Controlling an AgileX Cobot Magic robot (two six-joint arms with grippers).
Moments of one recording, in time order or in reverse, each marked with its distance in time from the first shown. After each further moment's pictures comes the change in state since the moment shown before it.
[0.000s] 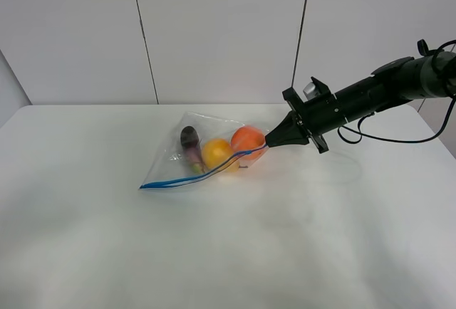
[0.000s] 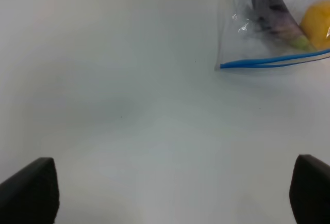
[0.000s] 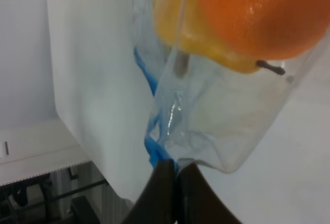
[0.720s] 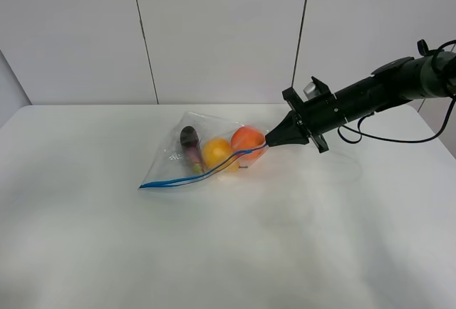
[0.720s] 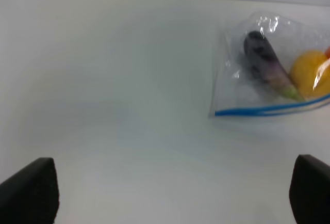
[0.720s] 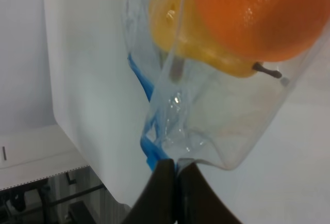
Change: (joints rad) left arm 0.000 0.307 -0.199 0.000 -0.130 0.000; right arm 0.000 0.000 0.000 0.001 -0.007 0.000
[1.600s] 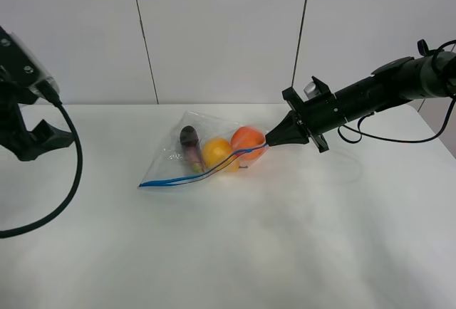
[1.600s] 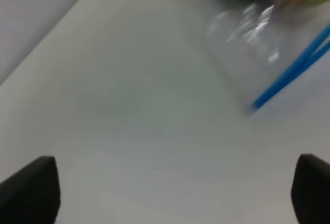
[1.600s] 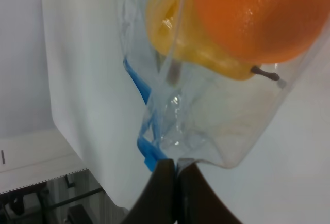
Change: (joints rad) left arm -0.026 0.896 -0.157 -0.360 -0.398 1.185; right arm 0.000 0.000 0.000 0.001 -0.010 0.003
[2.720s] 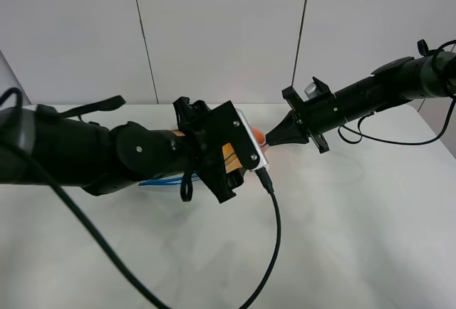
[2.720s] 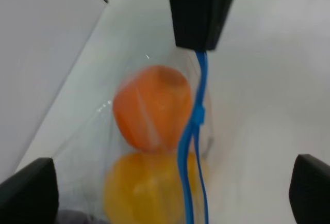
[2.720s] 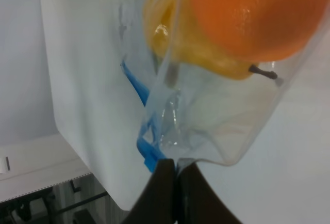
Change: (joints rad) left arm -0.812 0.577 -0.074 -0.445 -0.895 0.245; right arm 0.000 0.000 0.000 0.001 -0.006 0.034
